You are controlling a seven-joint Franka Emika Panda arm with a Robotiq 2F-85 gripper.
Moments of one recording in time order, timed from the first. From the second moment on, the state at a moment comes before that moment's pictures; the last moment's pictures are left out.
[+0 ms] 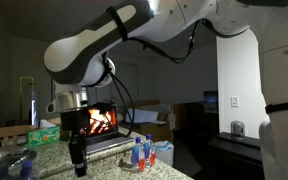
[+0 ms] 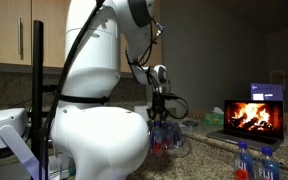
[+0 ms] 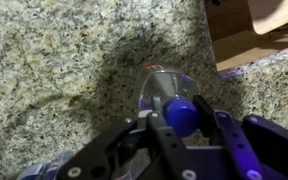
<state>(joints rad) 0.26 0.02 0.28 -2.09 0.04 1.94 -0.59</state>
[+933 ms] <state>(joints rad) 0.26 -0.09 0.21 -2.22 0.17 2.09 -0.38</state>
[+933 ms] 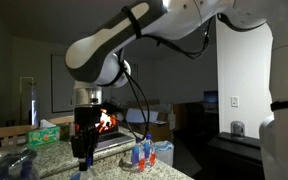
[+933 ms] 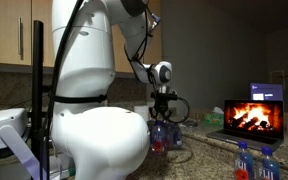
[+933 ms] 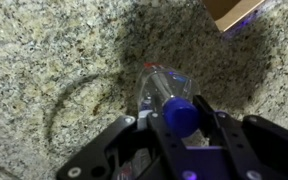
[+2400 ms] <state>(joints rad) 0.09 -0.20 0.07 -2.38 0.08 2.37 -0.05</state>
